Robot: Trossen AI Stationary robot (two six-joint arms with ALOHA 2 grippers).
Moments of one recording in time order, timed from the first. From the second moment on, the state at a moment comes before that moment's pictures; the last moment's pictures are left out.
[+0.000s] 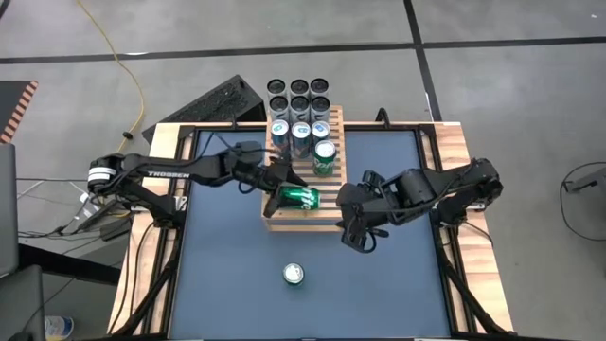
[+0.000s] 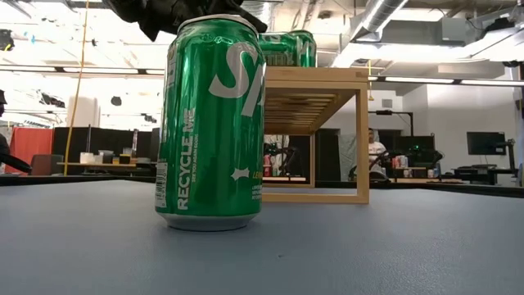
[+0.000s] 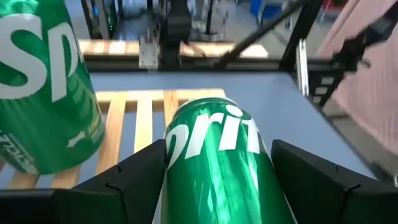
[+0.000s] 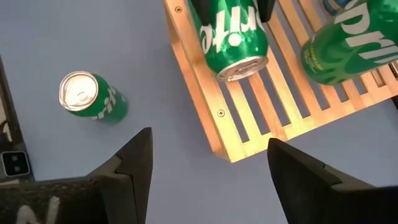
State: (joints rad) left arm 0.20 1.40 0.92 0.21 0.39 0.00; right arm 0.35 1.71 2.02 -1.45 0.37 0.64
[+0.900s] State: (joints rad) left arm 0.18 1.41 1.10 -0.37 0.24 0.18; right arm 0.35 1.71 2.02 -1.43 0.37 0.65
